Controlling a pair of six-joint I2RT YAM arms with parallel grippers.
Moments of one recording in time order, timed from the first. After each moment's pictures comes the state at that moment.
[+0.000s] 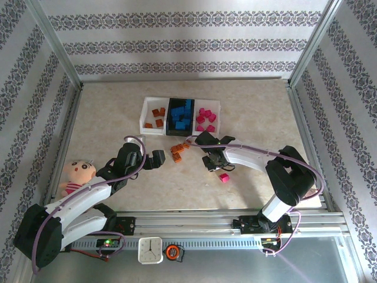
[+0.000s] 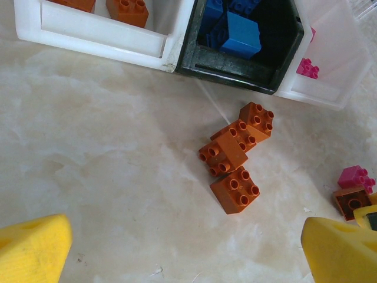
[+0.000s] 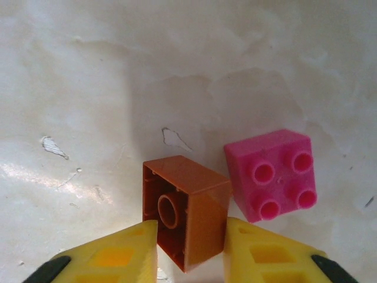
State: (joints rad) left arm -0.50 0.99 0.43 -0.07 -0.02 -0.58; right arm 0.72 1.64 0.97 -0.72 0.18 0.35
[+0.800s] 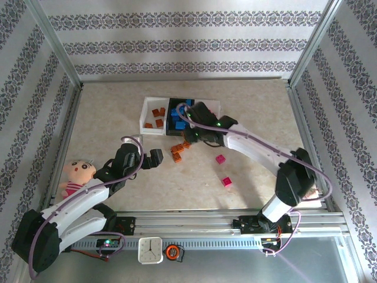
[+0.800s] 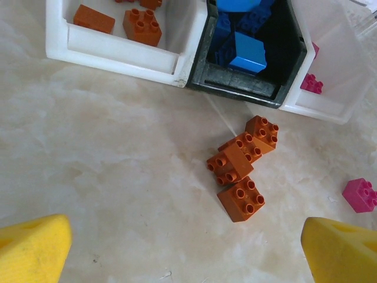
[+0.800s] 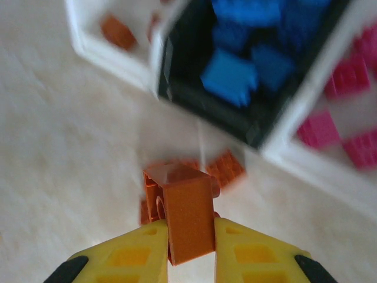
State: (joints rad) left arm -0.50 0.93 0.43 -0.11 -0.07 -0.58; right arm 0.73 1.68 1.41 -0.62 0.01 0.34
